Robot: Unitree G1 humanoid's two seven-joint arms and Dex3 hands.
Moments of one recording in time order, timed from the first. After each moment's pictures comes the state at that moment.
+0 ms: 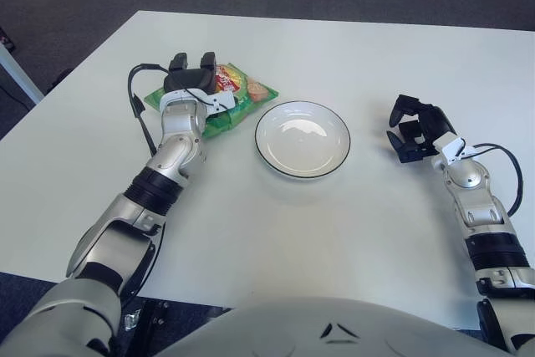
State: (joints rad) left arm -0.55 0.42 -0.42 0.12 1.04 0.58 -0.32; right arm -0.17 -0.48 -0.01 0.24 -0.10 -0.14 0.12
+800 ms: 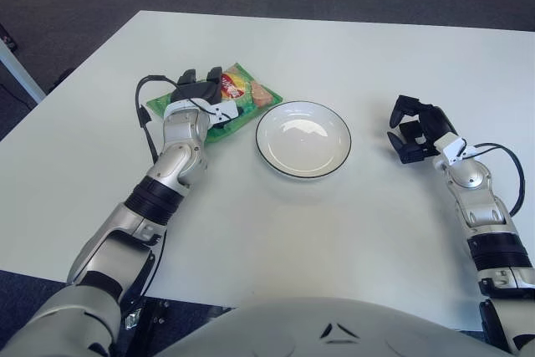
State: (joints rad) left arm -0.50 0.42 -0.42 0.08 0.98 0.55 -0.41; right arm -0.17 -0.49 -0.01 0.24 -0.10 -0.15 0.13
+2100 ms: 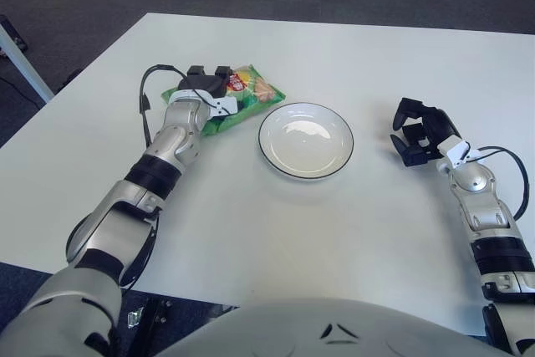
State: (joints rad) left arm -0.66 0.42 -0.44 0.49 0.88 0.24 -0.19; right arm -0.14 -0.49 -0.03 0.23 -0.10 -0.15 0.13
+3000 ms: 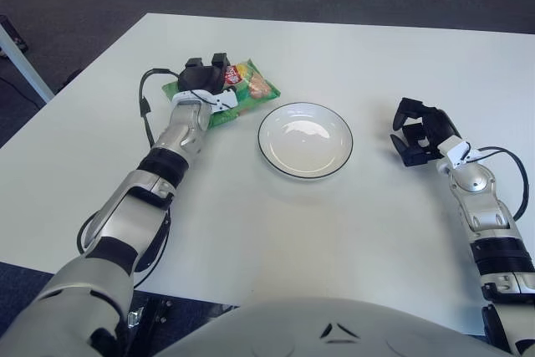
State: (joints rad) left arm -0.70 0.36 -0.39 0.71 0.77 0.12 0.21; right arm -0.14 -0.49 -0.03 0.23 -0.09 -0.15 0.13
